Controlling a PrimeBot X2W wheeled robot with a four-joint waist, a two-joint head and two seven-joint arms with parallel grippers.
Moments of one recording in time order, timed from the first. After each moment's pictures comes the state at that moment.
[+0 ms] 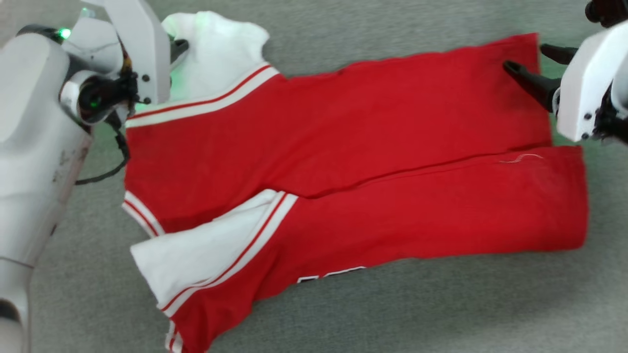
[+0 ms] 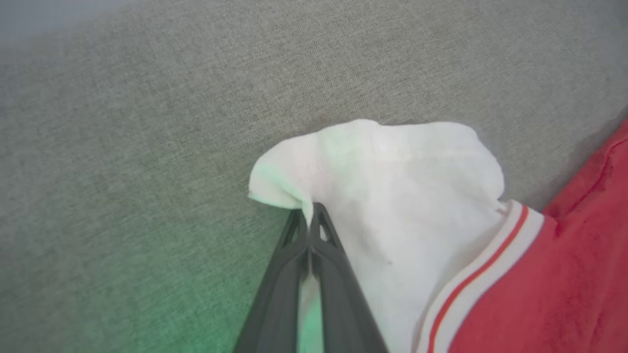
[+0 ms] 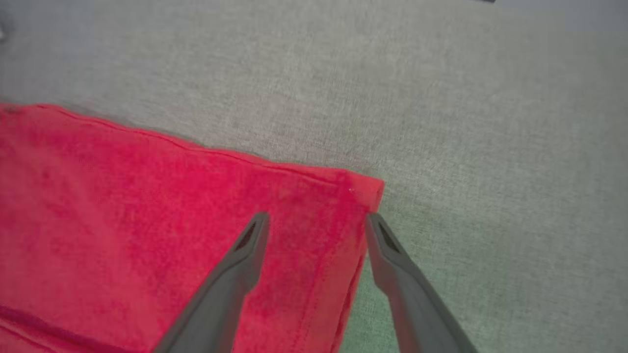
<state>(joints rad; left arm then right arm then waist) -1.26 0.53 -0.76 0.68 -0.99 -0.12 0.62 -1.00 -0.56 0.54 0.37 0.79 0.13 0.61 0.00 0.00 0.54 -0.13</state>
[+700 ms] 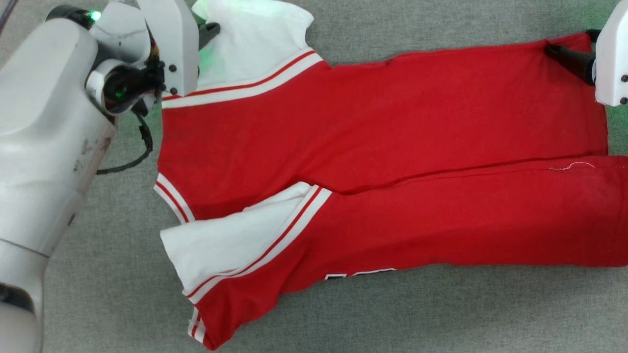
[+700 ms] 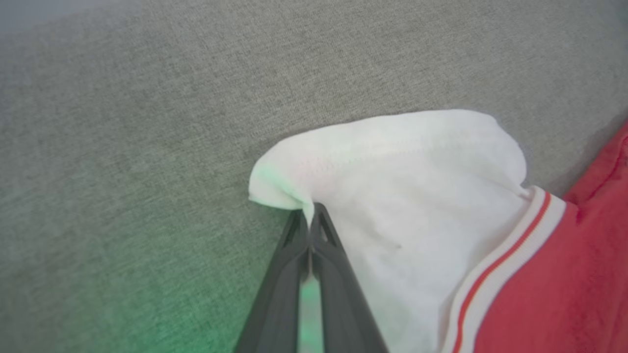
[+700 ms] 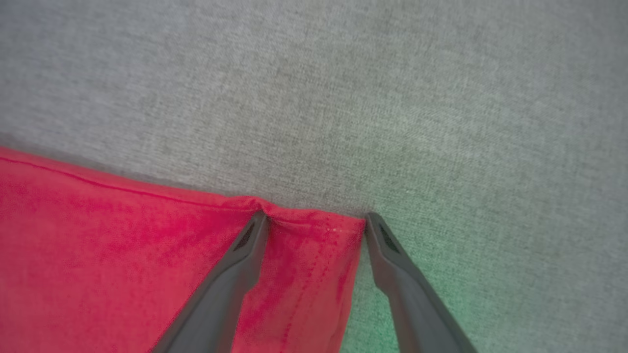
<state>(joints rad) -1.32 0.49 -0.85 0.70 -1.05 -0.13 0.57 -1.18 -0.61 0.67 0.61 0.84 0.13 0.72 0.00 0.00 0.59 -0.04</state>
